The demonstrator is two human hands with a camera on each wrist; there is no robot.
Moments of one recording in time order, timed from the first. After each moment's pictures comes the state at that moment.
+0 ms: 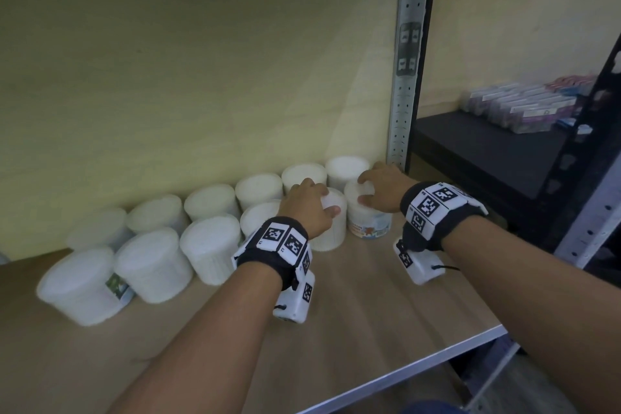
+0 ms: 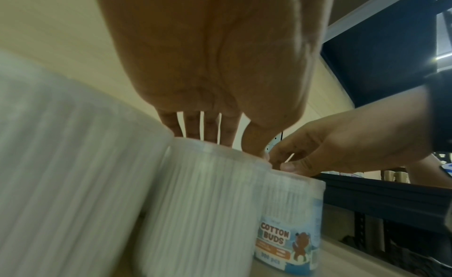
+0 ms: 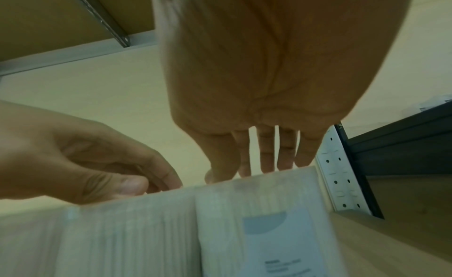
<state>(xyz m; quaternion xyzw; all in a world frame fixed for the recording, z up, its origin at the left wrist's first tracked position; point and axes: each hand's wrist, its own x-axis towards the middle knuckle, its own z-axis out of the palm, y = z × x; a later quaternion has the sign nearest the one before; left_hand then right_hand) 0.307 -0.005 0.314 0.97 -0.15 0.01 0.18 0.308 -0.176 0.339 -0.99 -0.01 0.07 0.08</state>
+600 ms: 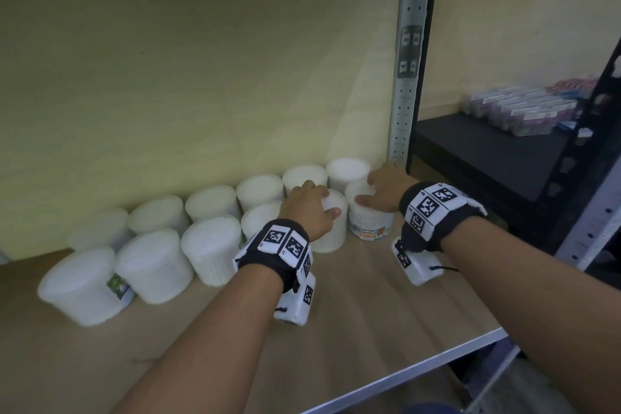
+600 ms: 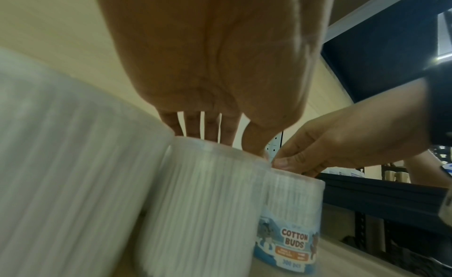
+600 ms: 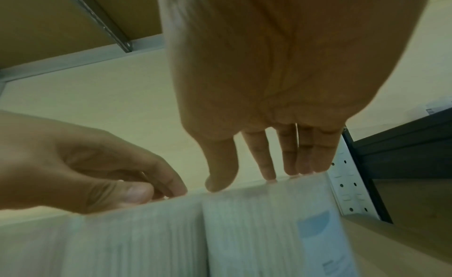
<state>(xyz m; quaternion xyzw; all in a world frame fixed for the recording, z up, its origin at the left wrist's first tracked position) 0.305 -0.005 0.315 0.97 -0.15 0.00 0.18 0.310 -0.174 0.343 -1.00 0.04 0.07 0.06</state>
